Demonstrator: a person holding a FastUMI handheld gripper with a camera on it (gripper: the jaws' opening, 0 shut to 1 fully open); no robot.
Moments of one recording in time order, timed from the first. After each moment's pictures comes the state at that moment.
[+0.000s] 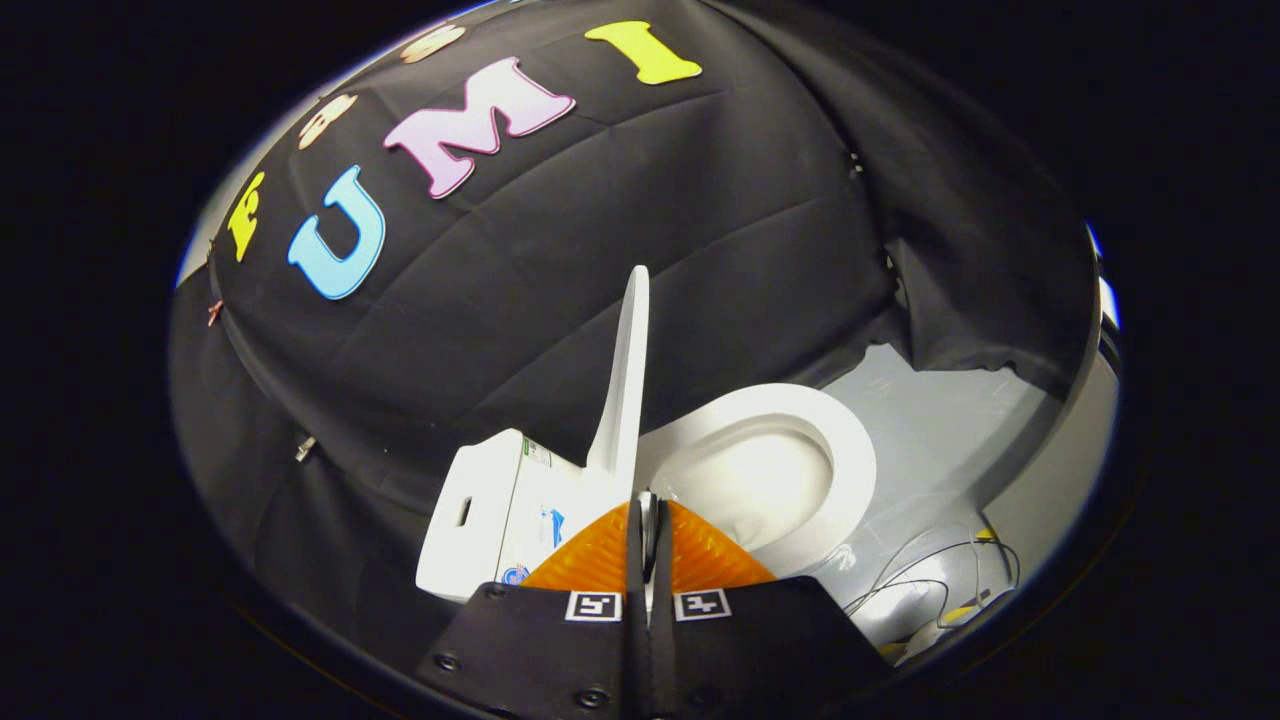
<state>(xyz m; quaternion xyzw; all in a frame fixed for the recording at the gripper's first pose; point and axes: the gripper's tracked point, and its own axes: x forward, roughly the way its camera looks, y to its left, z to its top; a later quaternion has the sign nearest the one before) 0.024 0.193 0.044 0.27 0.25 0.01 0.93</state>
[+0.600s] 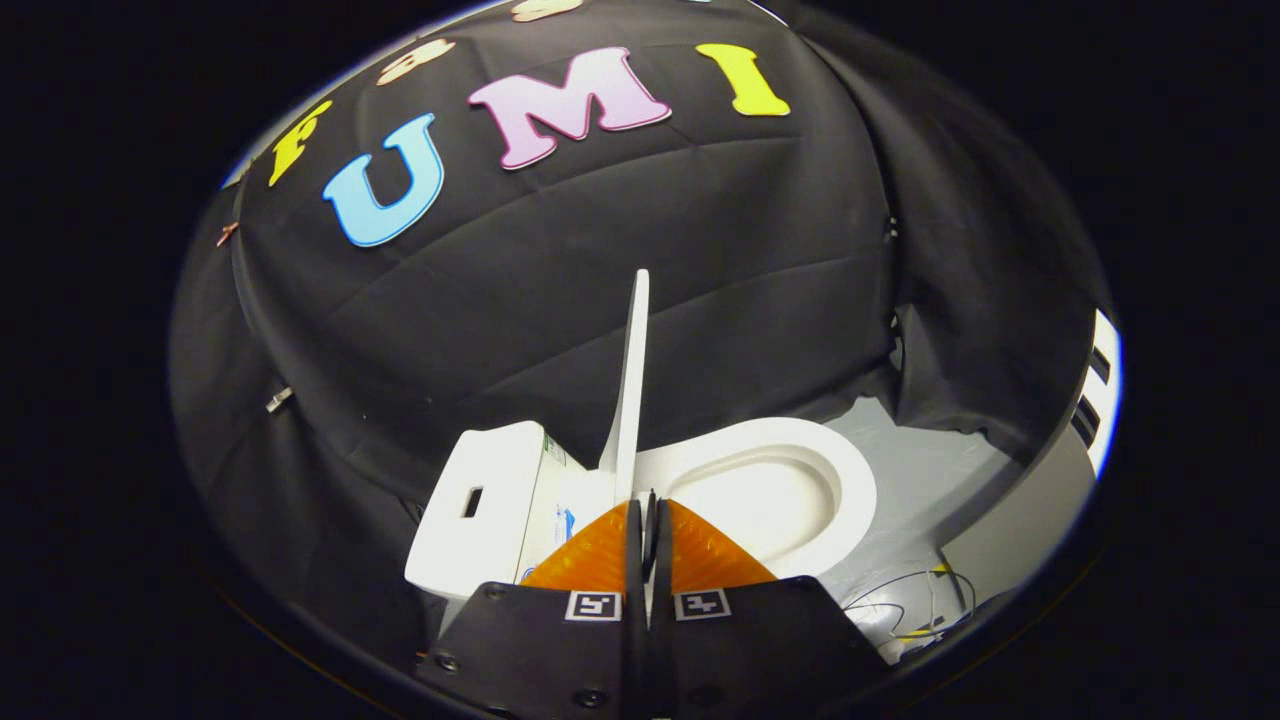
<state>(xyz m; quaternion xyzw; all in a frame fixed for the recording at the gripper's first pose) 0.021 0.270 0.090 0.16 0.23 -0.01 0.96</state>
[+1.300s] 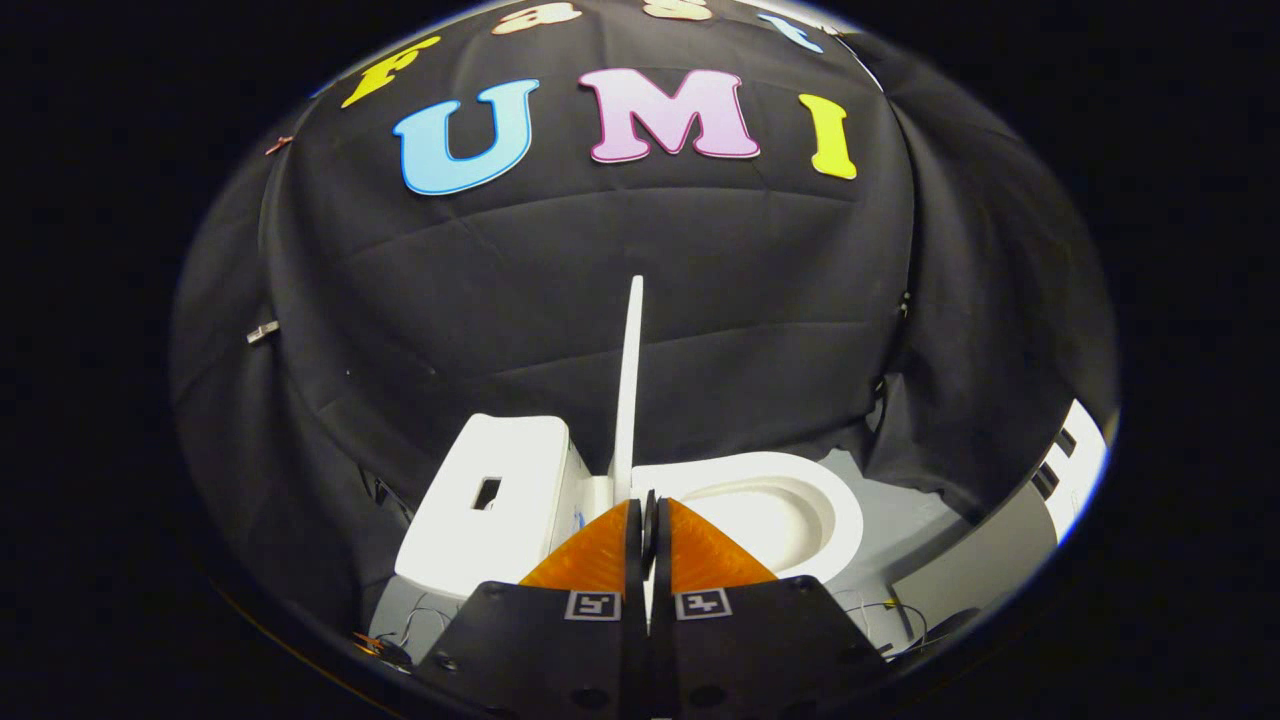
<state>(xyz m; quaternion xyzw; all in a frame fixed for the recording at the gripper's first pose) 0.009 0.366 0.118 0.04 0.20 -0.05 0.98</state>
